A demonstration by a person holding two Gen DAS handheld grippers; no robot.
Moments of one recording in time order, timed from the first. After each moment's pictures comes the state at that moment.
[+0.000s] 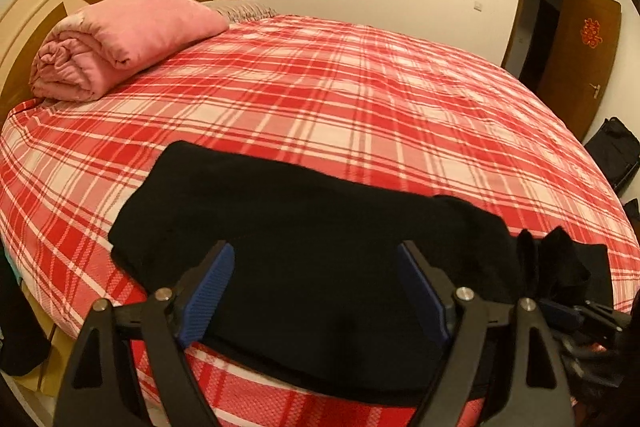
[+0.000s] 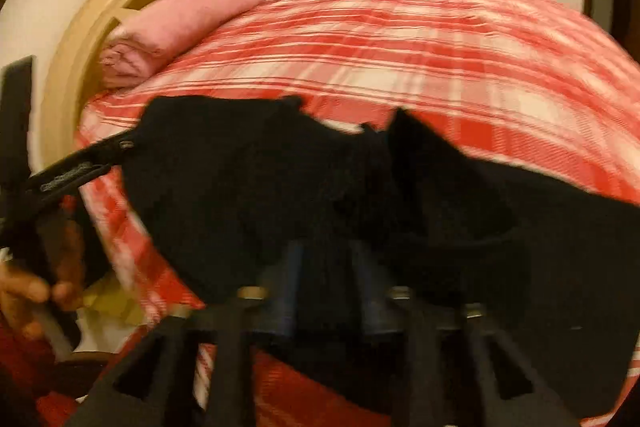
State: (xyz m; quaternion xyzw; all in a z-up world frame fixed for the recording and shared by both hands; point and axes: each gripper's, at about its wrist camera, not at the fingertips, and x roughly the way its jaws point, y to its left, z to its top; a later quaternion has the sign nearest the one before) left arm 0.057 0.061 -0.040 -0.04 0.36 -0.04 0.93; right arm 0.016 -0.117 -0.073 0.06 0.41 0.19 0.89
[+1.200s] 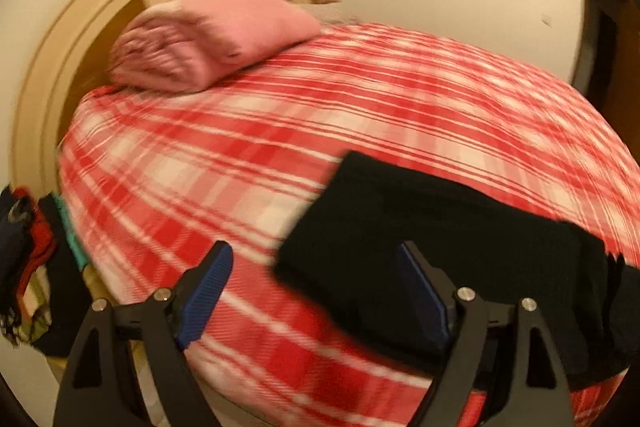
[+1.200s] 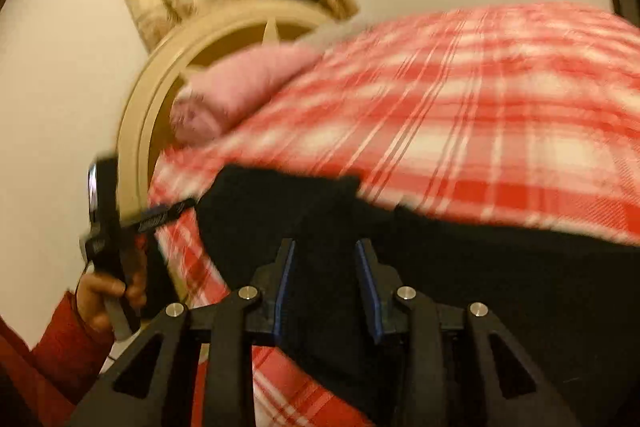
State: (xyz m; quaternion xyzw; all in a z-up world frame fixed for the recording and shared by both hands) left arm 0.042 0.175 -0.032 -0.04 0.35 0.11 0.93; right arm 0.023 -0.162 -0.035 0.11 0.32 0.22 0.92
